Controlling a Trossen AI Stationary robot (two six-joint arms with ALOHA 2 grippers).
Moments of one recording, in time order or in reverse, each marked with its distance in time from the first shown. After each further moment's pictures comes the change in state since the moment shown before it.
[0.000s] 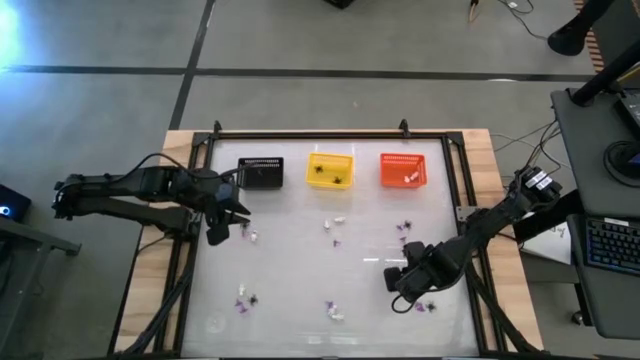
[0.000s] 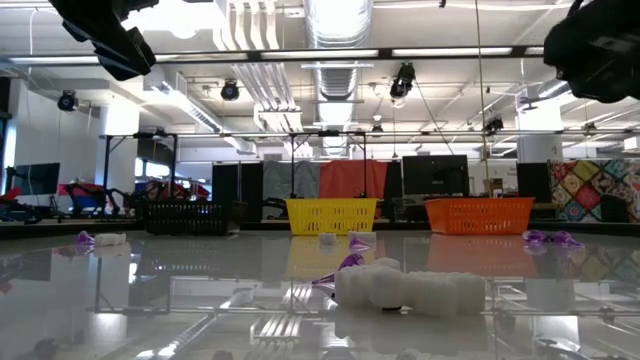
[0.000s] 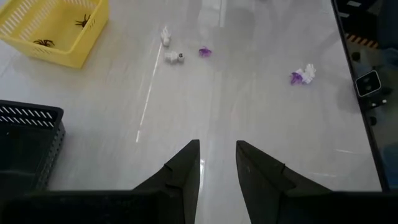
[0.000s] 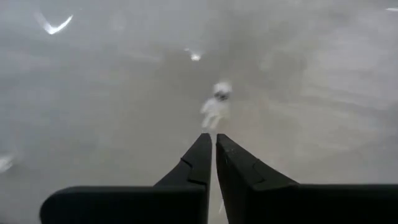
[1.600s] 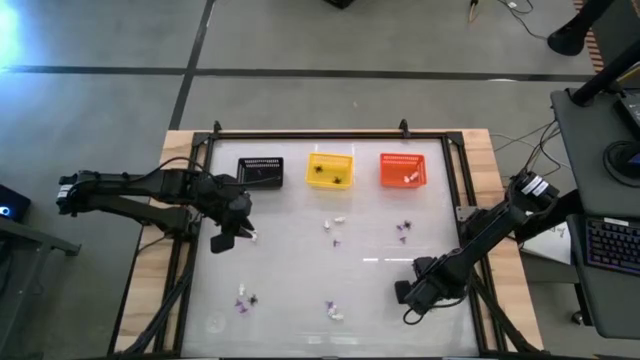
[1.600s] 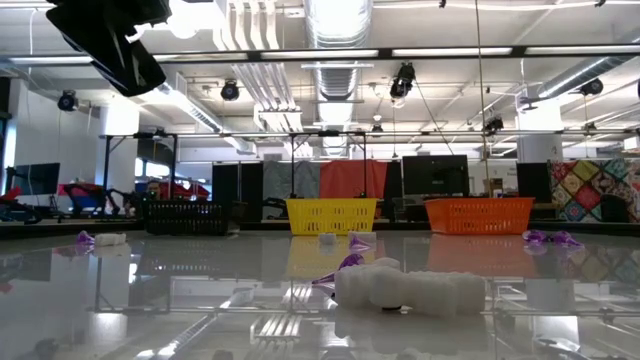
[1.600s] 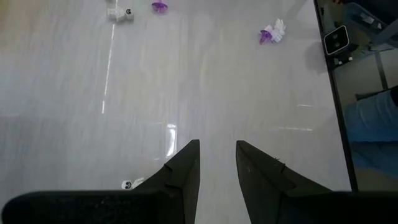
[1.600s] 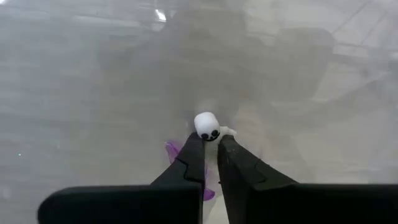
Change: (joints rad) left arm -0.004 0.147 0.000 -0.005 0.186 0.043; right arm 0.127 0.192 -0.174 0.206 -0.177 0.211
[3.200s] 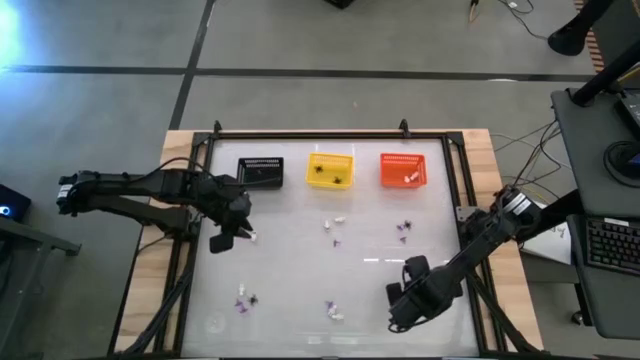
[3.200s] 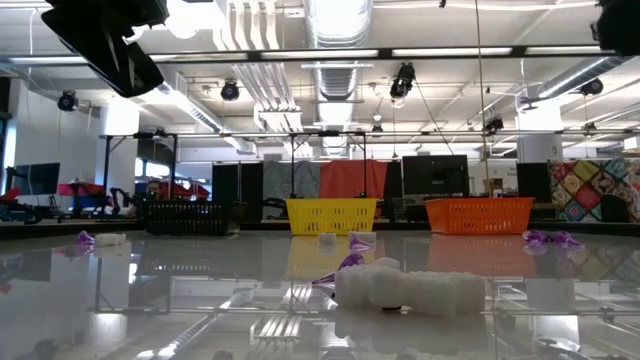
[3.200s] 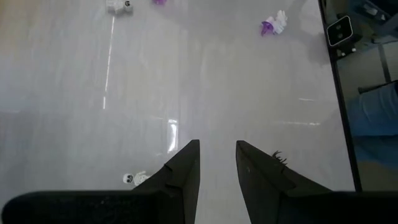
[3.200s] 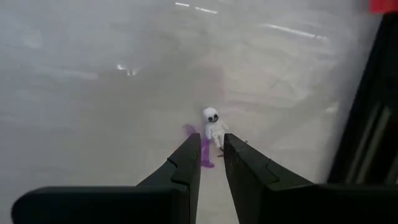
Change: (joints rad) left arm 0.000 0.000 0.000 -0.025 0.000 0.016; right arm -0.034 0.068 0.515 -0.622 0.091 -0.105
